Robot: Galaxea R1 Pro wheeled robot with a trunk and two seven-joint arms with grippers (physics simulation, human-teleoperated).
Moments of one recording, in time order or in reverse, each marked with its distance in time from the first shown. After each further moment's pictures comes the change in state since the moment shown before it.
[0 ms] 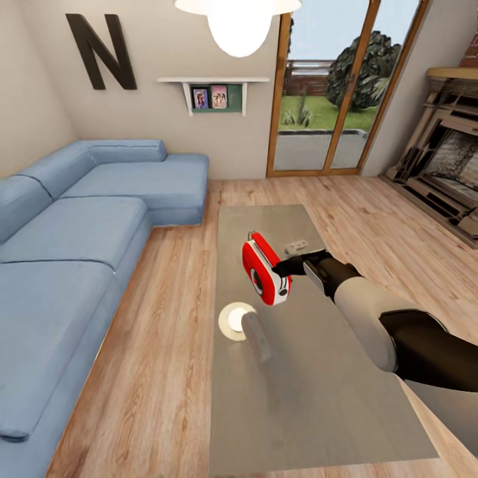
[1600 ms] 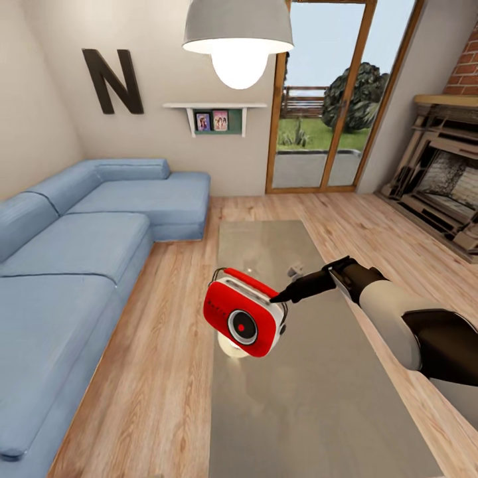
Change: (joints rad) left arm 0.000 -0.001 0.002 0.001 0.001 0.000 -0.003; right arm 0.000 -0.126 0.027 0.074 0.147 -0.005 0.872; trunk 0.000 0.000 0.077
